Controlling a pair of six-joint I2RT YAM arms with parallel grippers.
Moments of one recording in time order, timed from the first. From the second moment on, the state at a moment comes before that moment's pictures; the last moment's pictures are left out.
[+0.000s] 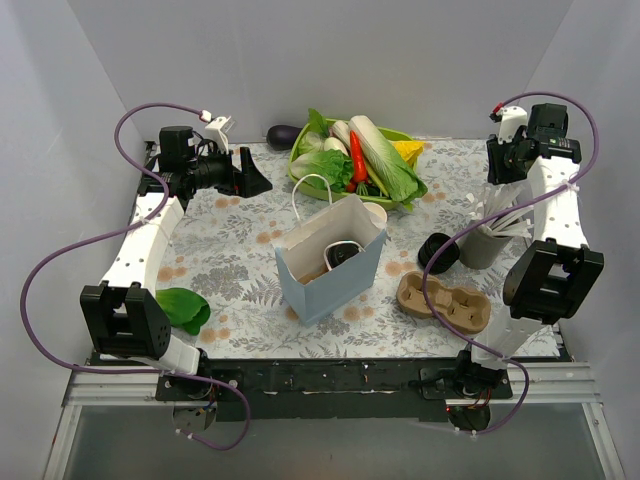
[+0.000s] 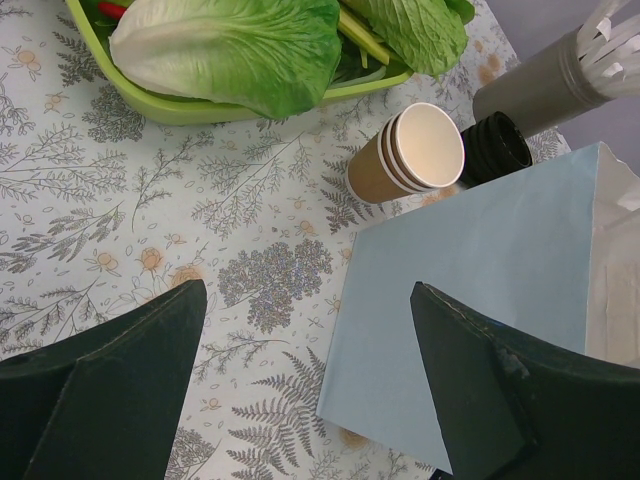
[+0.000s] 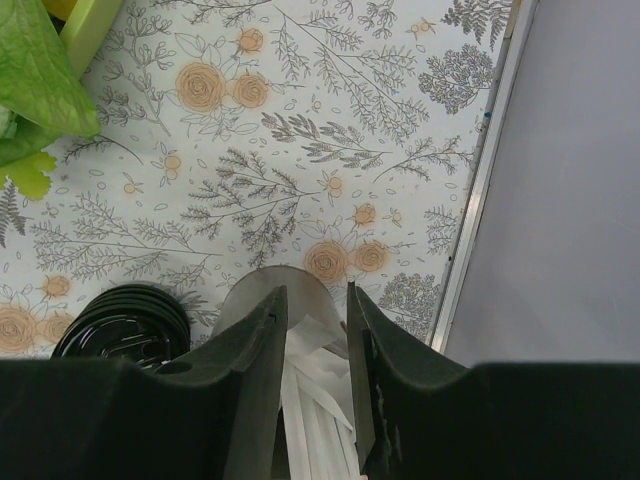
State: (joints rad) left arm -0.07 1.49 1.42 -0.50 0.74 -0.08; right arm -0.21 1.73 1.74 -0.87 -0.23 -0.41
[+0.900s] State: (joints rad) left arm -0.07 1.48 1.40 -0.50 0.75 -0.08; right arm -0.21 1.69 1.74 -0.90 -0.25 -0.40
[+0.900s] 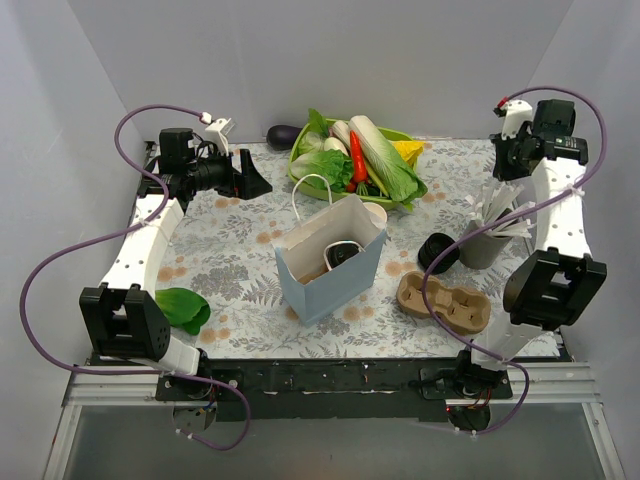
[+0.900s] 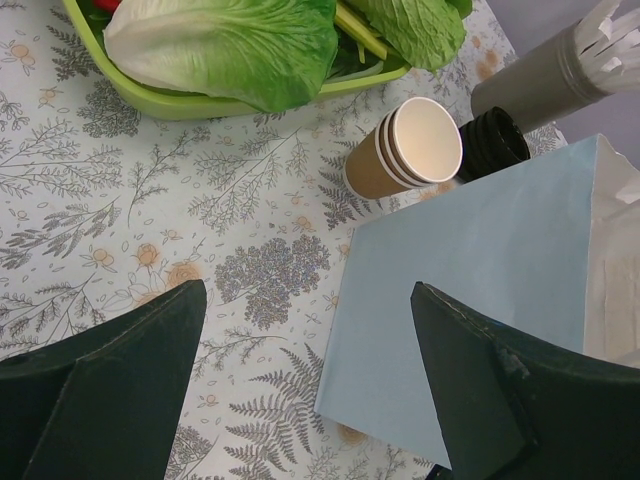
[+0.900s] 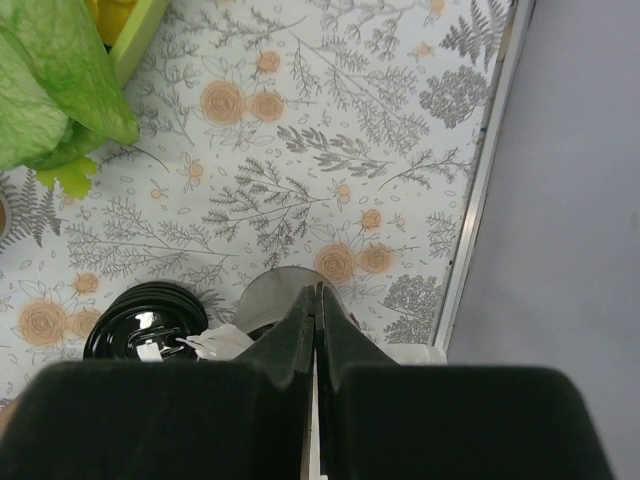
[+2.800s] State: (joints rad) left arm -0.07 1.61 1.53 -0.61 0.57 0.06; right arm 0.22 1.54 2.09 -0.41 -1.12 0.26
